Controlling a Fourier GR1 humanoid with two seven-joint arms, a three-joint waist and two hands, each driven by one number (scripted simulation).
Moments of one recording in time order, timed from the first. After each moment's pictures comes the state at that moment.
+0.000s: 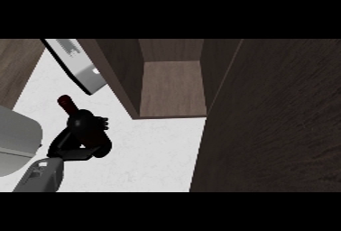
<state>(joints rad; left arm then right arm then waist) -0.37 0.29 0.15 -0.54 0.01 -0.63 -0.57 -0.19 -0.39 0.69 -2.50 0.14 -0.63 0.66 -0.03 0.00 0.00</state>
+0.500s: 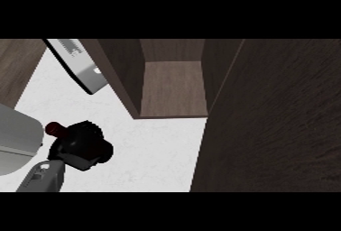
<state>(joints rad) -0.34 0.28 0.12 -0.56 0.00 -0.55 -0.68 -0.16 -0.42 0.71 -2.49 0.14 -0.66 0.62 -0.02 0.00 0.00</state>
